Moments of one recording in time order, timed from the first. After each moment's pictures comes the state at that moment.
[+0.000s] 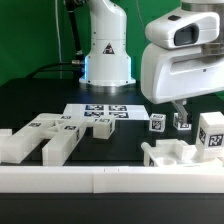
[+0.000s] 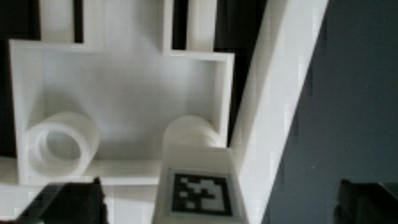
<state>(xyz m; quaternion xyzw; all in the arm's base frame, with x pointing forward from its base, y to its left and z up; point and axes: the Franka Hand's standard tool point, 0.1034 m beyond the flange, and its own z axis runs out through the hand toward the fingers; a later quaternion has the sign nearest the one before) 0.619 0.116 0.090 -0.99 -0.11 0.05 0.06</state>
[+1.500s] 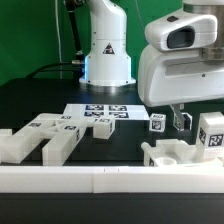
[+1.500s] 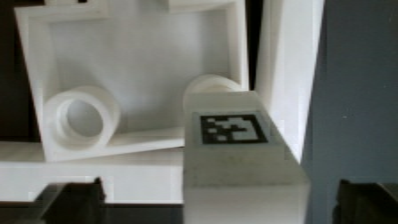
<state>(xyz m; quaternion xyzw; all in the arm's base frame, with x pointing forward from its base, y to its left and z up) 0.641 0.109 0.088 -1.00 -0.05 0.06 0.06</state>
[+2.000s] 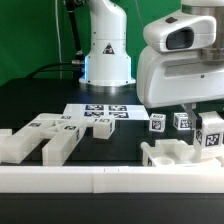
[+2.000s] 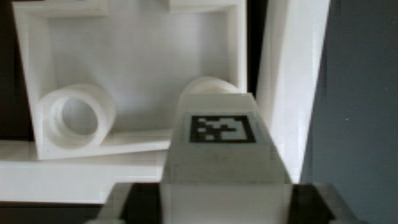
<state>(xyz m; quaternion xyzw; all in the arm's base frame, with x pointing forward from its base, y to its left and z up) 0.640 0.108 0.087 -1.00 -0.05 0.06 0.06</state>
